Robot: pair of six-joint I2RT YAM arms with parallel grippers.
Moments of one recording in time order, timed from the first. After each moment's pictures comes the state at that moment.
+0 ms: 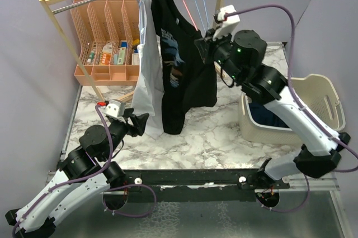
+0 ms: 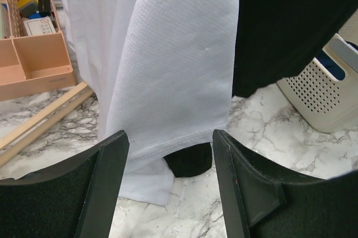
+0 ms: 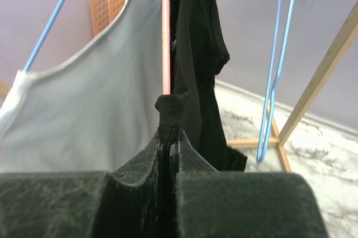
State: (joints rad) left arm -0.84 0.31 0.65 -0.43 -0.36 -0.23; right arm 0.85 1.47 1.83 -0.34 0.33 0.05
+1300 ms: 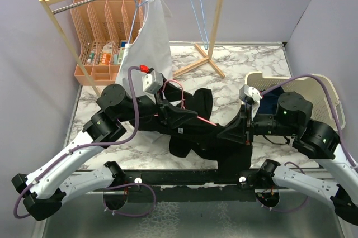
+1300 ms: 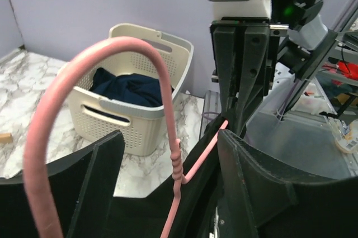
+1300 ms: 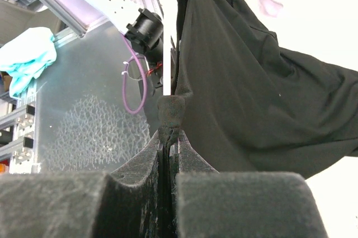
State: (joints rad) left arm -0.84 0.89 1.05 -0.01 0.53 -0.30; right arm 0.85 0.73 1.17 -0.73 -0.52 0.18
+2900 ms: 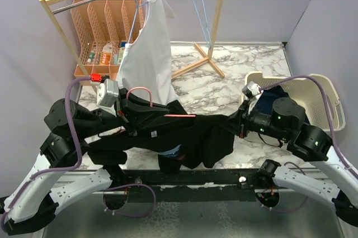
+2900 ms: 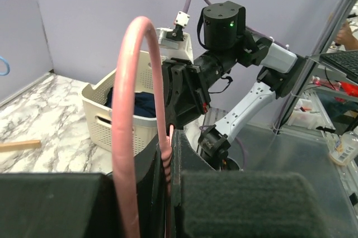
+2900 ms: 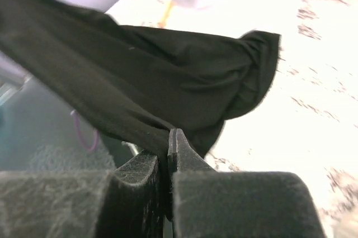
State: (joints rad) left arm -0.84 0.70 1.25 -0.30 0.48 -0.29; right arm 0.85 0.68 1.04 -0.63 -0.23 0.29
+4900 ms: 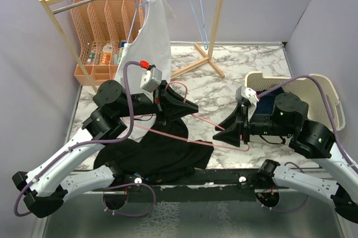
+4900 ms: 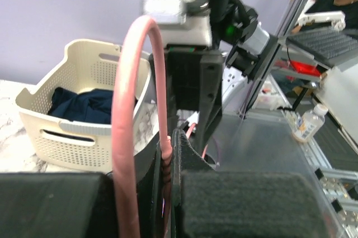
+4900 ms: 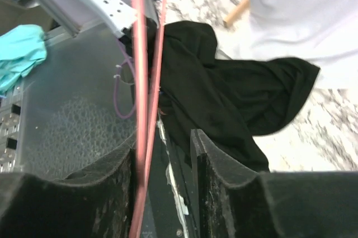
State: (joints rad) left arm -0.84 0.92 1.13 0.05 0.71 -0.41; right arm 0.86 0.76 1.15 -0.68 -0.45 0.15
